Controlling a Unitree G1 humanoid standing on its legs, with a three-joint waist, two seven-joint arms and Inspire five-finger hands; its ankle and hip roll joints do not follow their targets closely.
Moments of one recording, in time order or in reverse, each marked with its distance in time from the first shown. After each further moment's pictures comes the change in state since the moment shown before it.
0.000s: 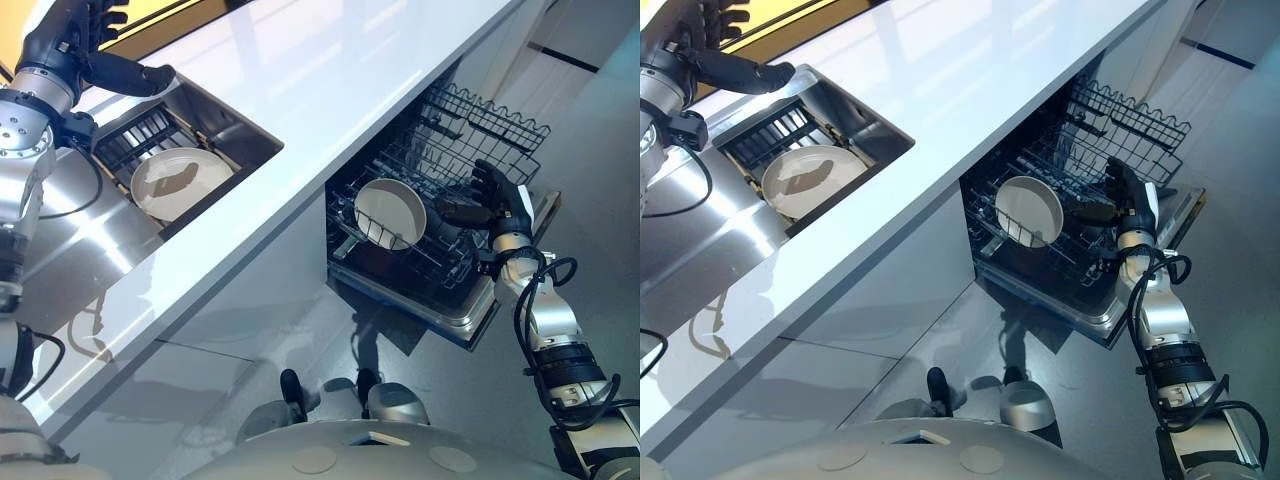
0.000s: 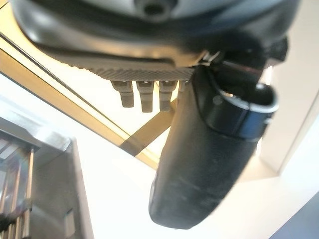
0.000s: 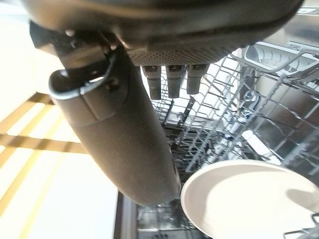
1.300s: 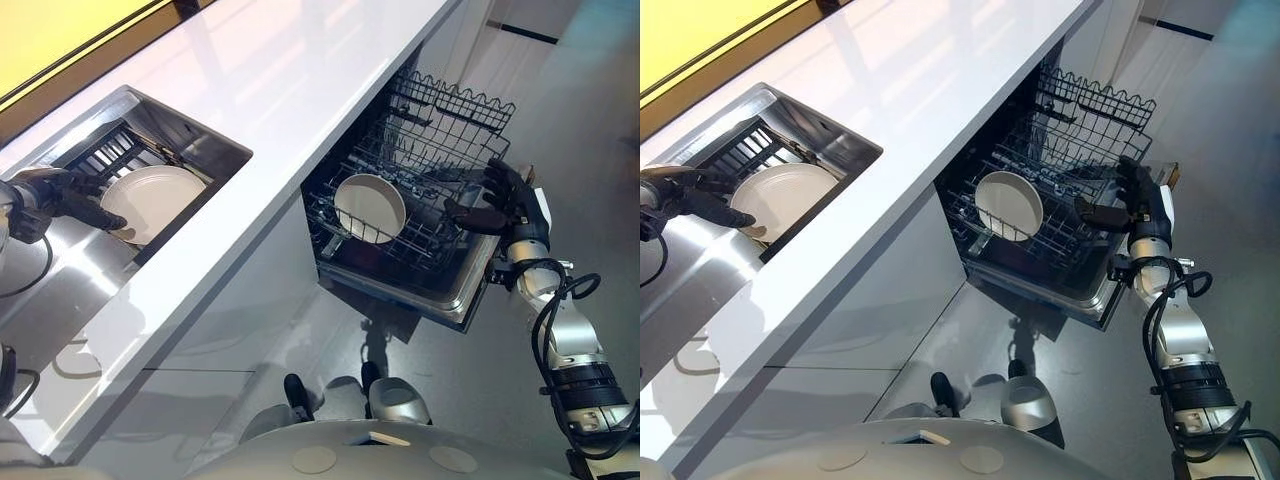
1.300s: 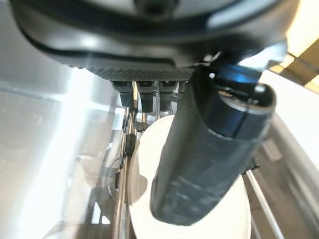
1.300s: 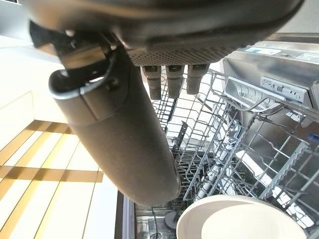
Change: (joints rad) left arm 0.163 0.042 0.001 0.332 0.184 0.264 -0.391; right arm 0.112 -0.034 -0.051 -0.108 0.014 -0.002 0.003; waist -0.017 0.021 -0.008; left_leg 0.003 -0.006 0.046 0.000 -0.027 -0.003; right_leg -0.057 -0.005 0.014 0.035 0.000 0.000
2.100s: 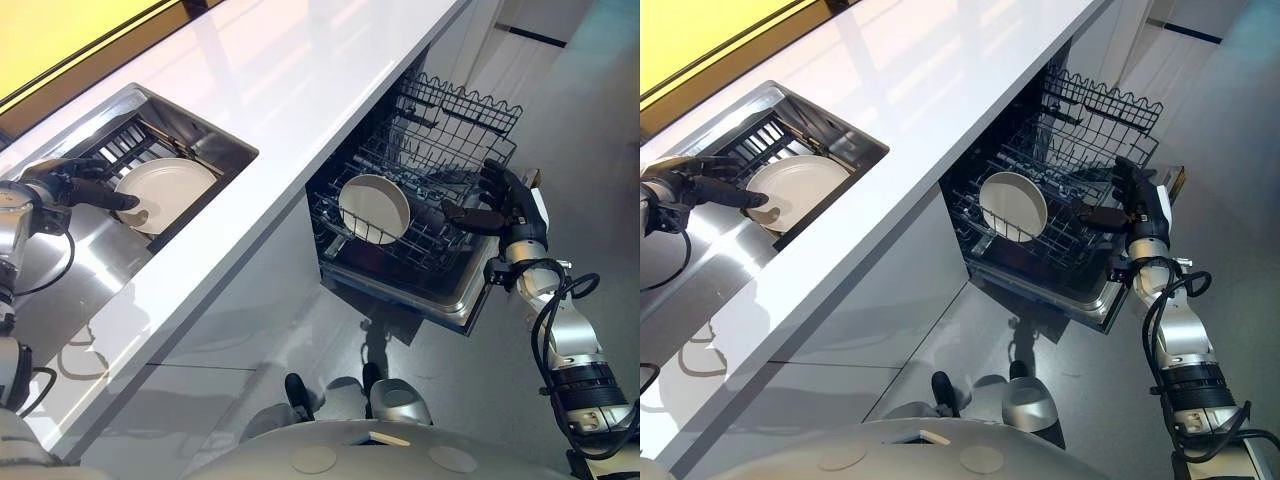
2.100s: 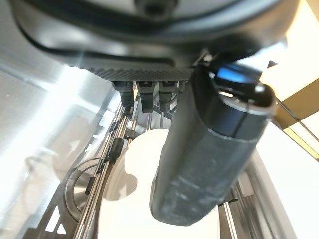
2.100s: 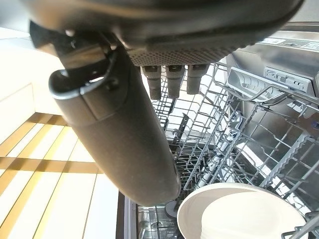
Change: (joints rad) left arm -0.003 -0.056 0.023 0.005 -0.134 -0.006 0.180; right arm 0.000 0.000 0.005 -0.001 0.001 0.001 0.017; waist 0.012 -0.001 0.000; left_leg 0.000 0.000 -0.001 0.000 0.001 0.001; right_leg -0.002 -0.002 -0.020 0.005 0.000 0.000
